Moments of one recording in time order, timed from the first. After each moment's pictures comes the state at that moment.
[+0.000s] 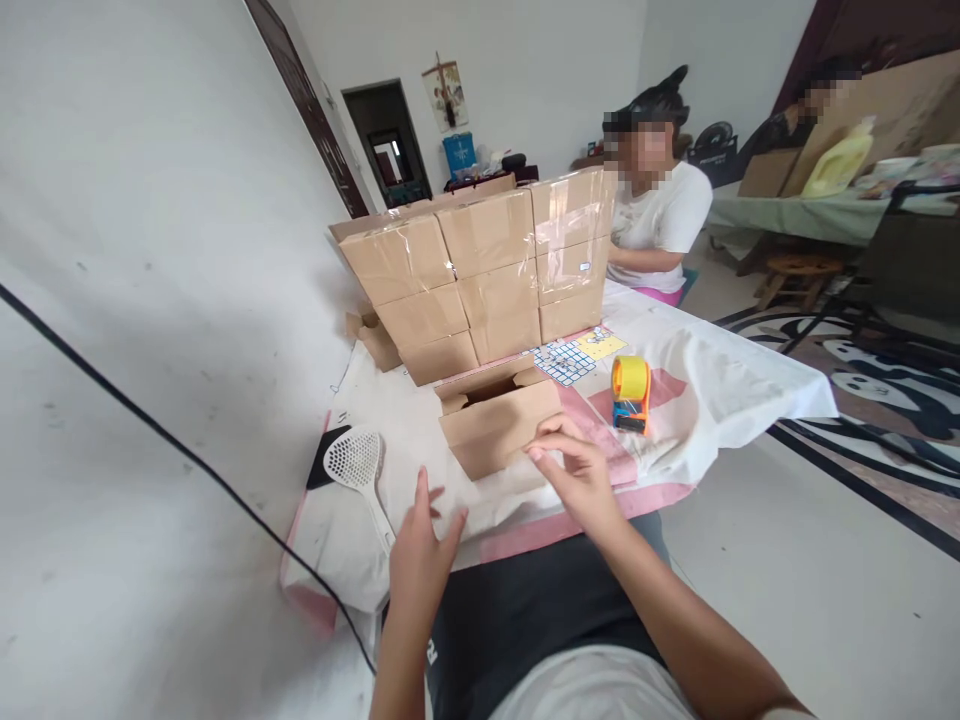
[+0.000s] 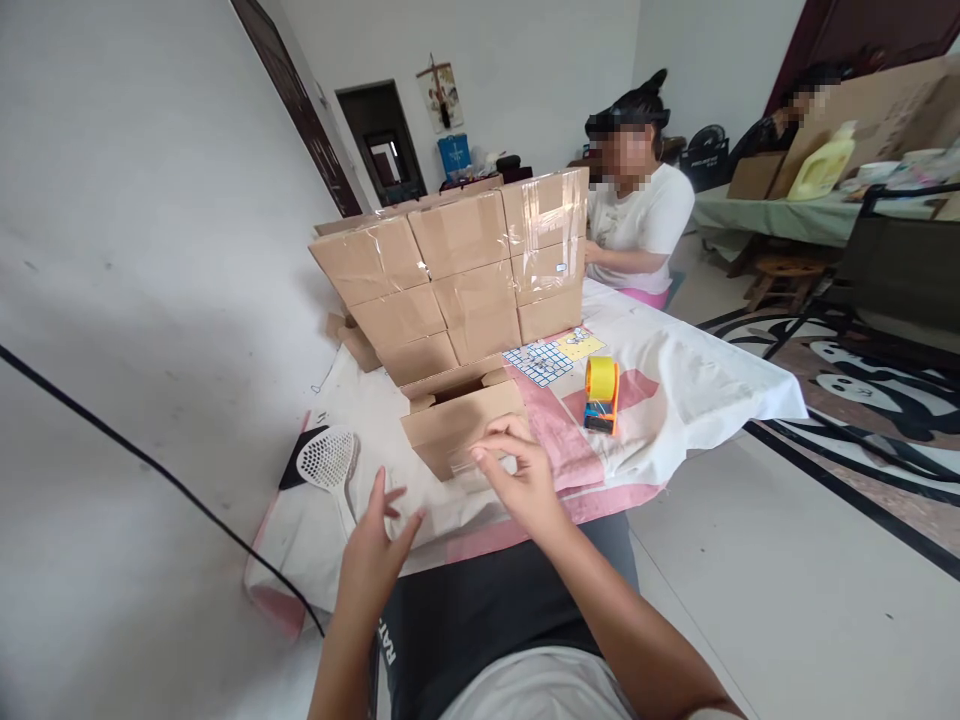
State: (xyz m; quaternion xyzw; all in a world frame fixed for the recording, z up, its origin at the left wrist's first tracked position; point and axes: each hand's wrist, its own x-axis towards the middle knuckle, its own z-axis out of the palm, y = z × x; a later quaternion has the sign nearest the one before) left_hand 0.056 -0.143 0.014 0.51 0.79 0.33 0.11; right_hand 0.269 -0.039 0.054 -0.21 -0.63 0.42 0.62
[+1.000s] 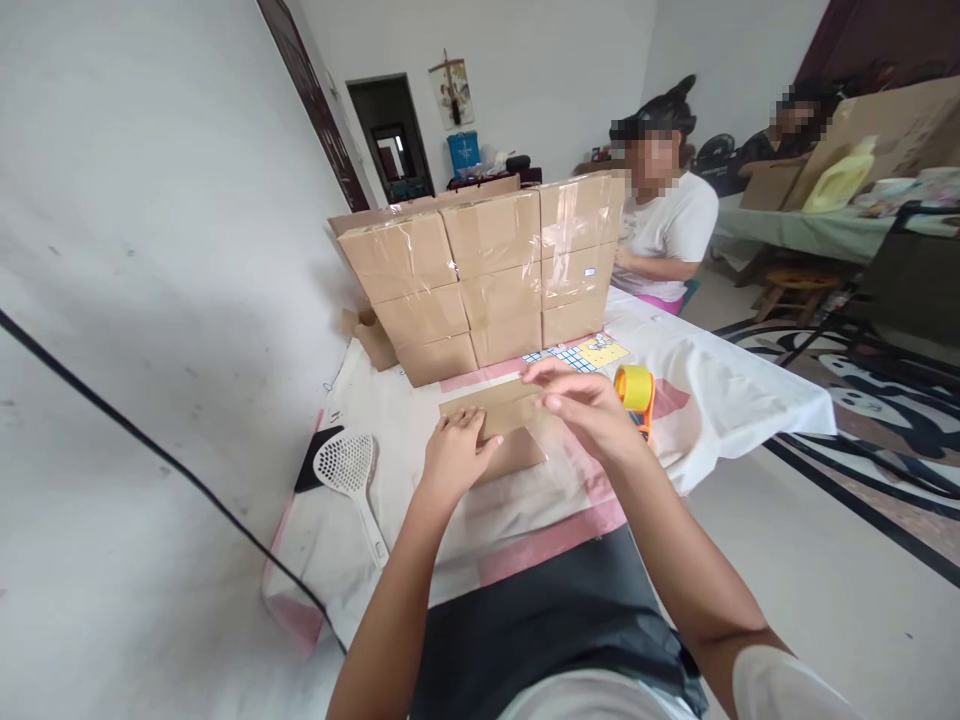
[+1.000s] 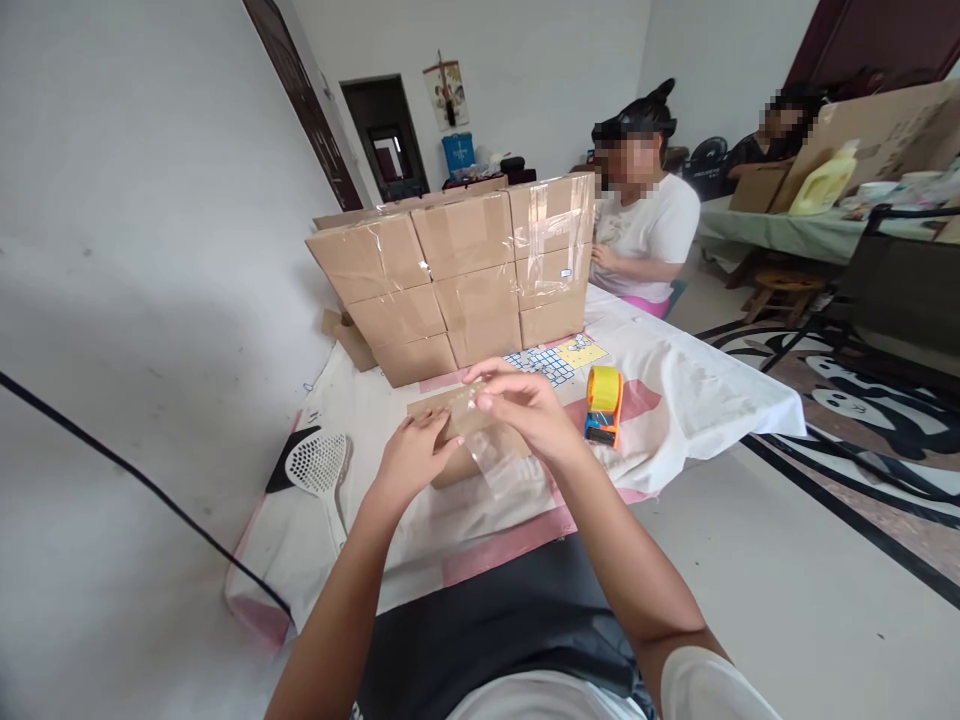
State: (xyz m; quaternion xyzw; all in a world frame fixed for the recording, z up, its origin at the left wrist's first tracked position) left_hand 0.069 -0.014 0.062 0.73 0.67 0.15 -0.05; right_hand 0.283 0.037 0.121 -0.09 -0.68 0.48 0.55
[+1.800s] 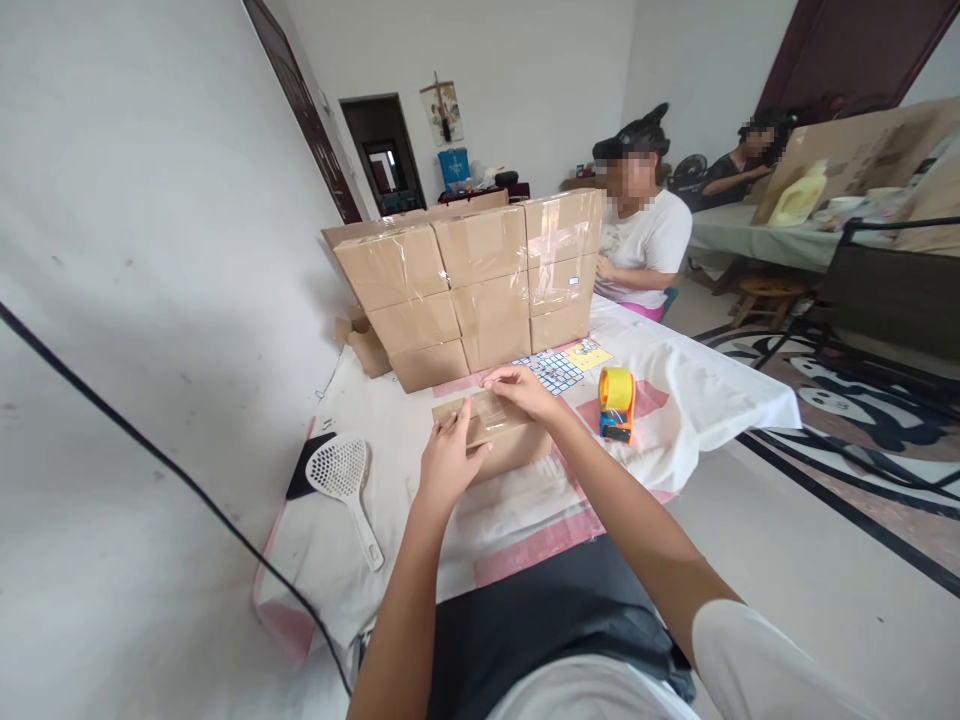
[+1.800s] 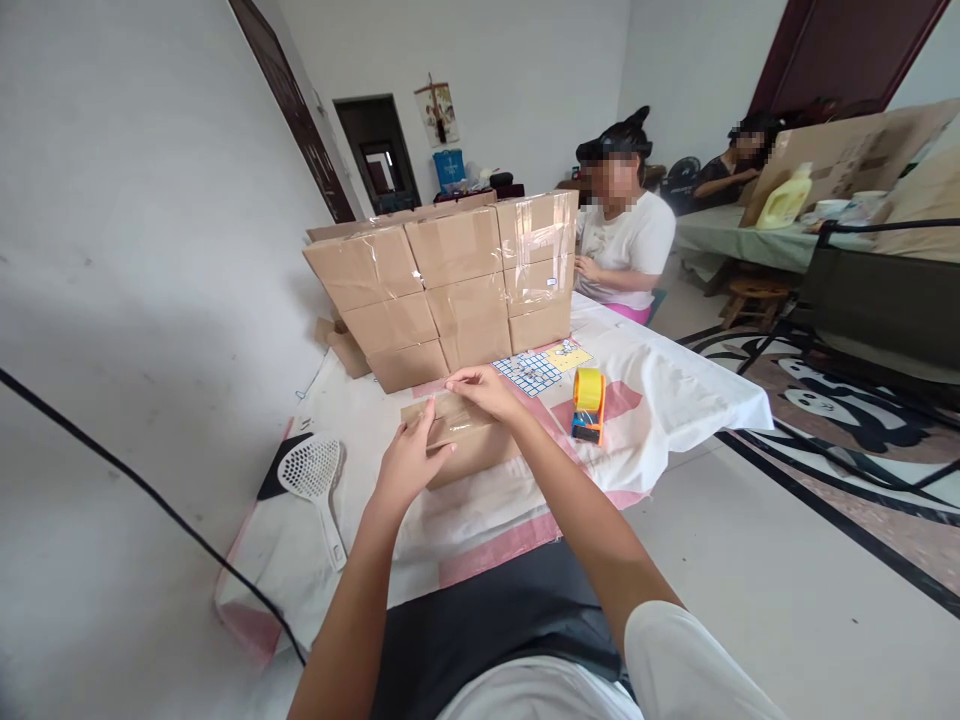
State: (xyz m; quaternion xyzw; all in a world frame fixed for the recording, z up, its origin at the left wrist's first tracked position) left_hand 0.070 -0.024 0.046 0.69 0.68 0.23 -0.01; right_hand 0.224 0.127 0.060 -0.19 -0.71 0.51 0.46
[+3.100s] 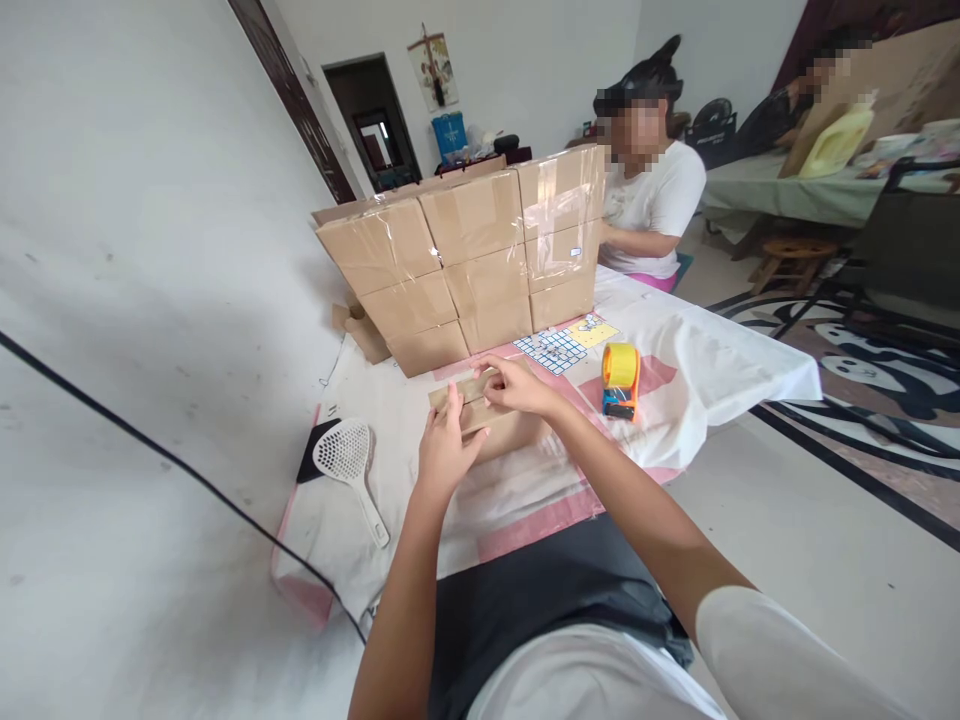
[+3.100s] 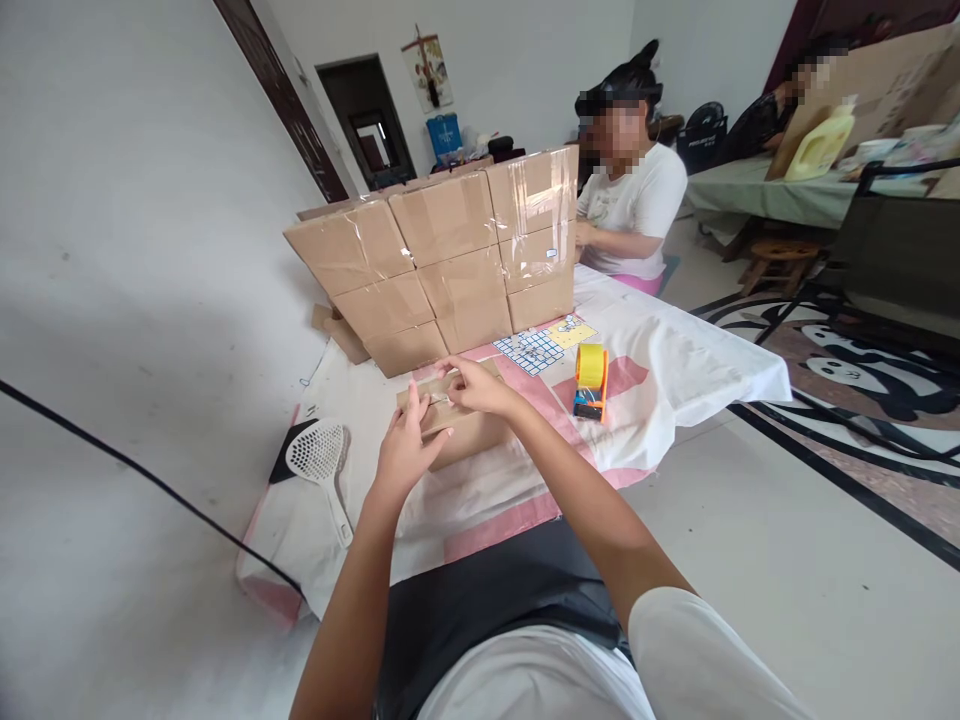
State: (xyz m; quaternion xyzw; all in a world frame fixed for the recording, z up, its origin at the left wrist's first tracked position) left_hand 0.068 -0.025 0.030 0.70 0.66 0.28 0.00; right_hand 0.233 0.099 0.059 -0.17 -0.74 0.55 0.36
